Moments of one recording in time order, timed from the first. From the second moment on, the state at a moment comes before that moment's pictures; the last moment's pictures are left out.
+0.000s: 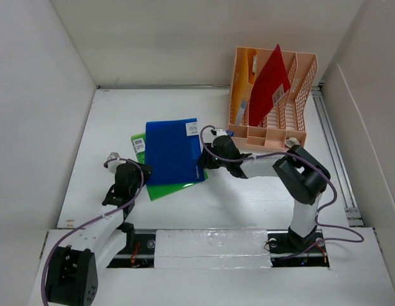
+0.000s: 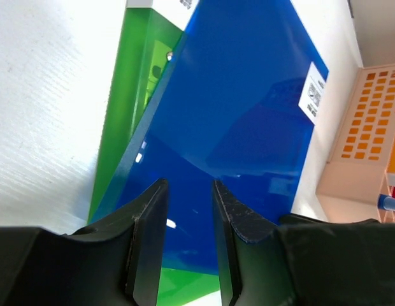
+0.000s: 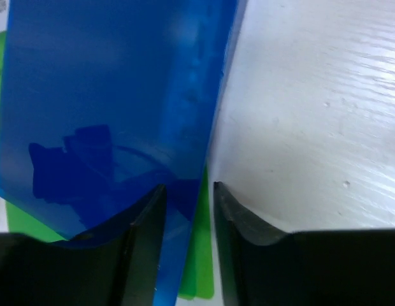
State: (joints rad) left arm -0.18 0.82 0.19 0.09 -0.15 -1.03; right arm 0.74 1.86 0.93 0.33 -0.02 0.63
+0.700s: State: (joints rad) left arm -0.19 0.88 0.19 0.12 -0.14 -1.01; right arm 0.76 1.58 0.80 0.39 -0.08 0.69
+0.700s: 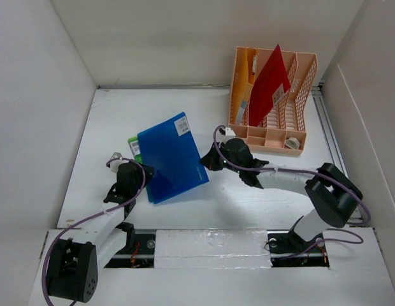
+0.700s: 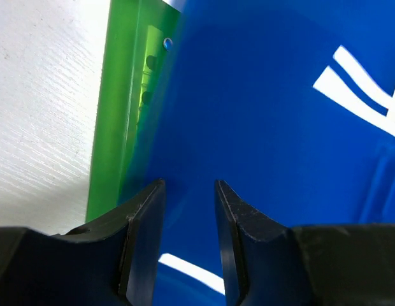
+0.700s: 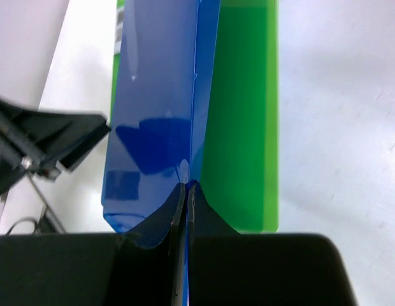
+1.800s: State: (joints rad) left arm -0.27 0.99 0.25 0.08 -0.17 -0.94; right arm 0.86 1.58 0.54 0.45 -0.17 0.80
